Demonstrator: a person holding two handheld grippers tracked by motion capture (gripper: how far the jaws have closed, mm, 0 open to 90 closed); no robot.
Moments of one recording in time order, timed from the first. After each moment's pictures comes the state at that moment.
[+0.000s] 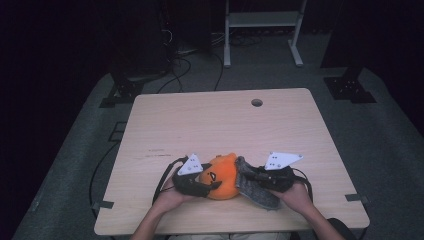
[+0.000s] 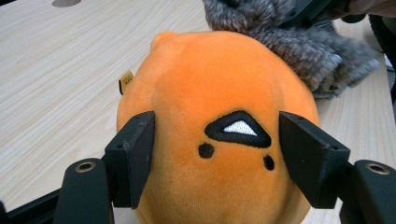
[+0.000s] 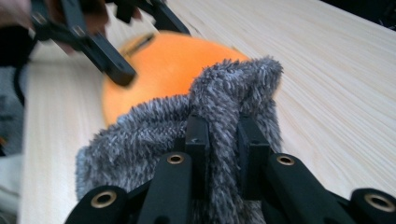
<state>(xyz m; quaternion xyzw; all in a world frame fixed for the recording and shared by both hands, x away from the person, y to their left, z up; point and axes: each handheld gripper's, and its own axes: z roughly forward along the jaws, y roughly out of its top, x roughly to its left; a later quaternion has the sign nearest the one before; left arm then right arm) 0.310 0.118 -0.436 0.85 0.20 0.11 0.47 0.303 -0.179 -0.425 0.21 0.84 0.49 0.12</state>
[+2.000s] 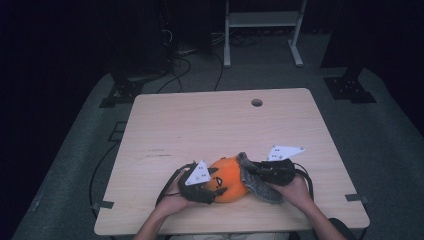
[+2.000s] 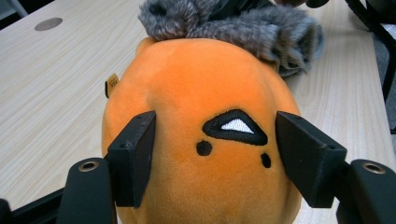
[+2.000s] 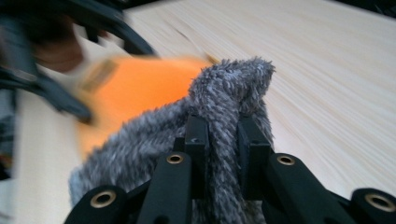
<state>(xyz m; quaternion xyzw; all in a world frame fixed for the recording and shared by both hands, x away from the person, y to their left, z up) 0.293 0.101 -0.434 0.87 0.14 0.14 0.46 0.322 -0.189 -0.429 0.26 0.83 0.49 0.10</state>
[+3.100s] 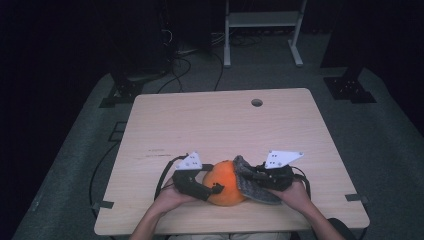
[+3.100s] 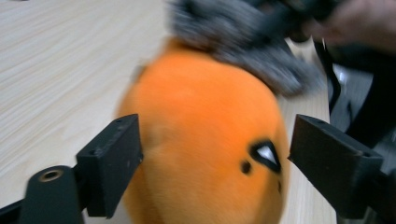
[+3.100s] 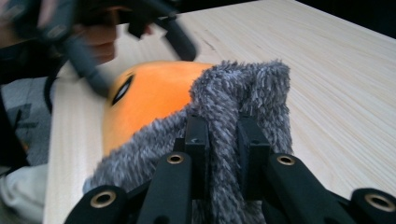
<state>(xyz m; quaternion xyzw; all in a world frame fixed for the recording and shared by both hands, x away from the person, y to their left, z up) 0.314 0.119 -0.422 0.84 0.23 0.04 0.49 0.304 -0.177 -0.419 0.19 0.83 0.51 0.10</state>
